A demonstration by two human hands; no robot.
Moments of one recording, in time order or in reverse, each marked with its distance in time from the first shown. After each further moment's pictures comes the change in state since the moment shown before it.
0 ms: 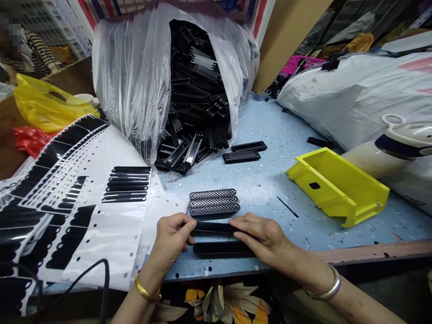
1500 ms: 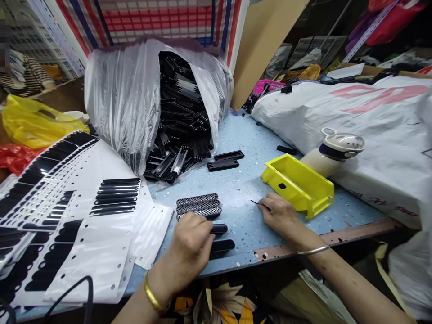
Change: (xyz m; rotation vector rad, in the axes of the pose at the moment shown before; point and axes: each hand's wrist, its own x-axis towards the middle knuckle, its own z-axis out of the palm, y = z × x) left_hand -0.018 0.024 0.036 0.615 -0.111 1.141; right_hand -0.033 0.084 -0.067 -0.732 0.146 0.330
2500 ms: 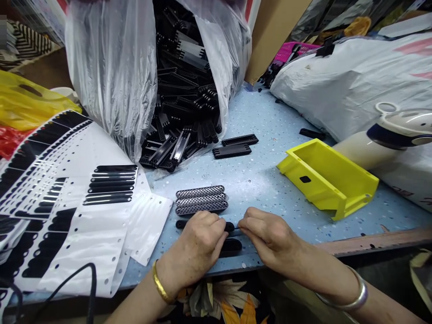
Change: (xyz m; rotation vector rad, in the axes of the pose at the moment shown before) left_hand 0.006 -0.005 0.026 0.016 -0.304 -0.083; right_hand -0.010 -0.091 -0.035 0.531 -0.304 -0.323
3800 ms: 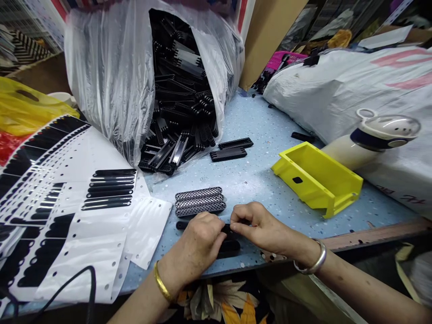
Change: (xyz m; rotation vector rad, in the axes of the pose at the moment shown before) left_hand 0.000 -0.009 0.007 -0.154 0.005 -0.033; right_hand 0.036 0.000 -0.002 0.390 -0.146 0.367
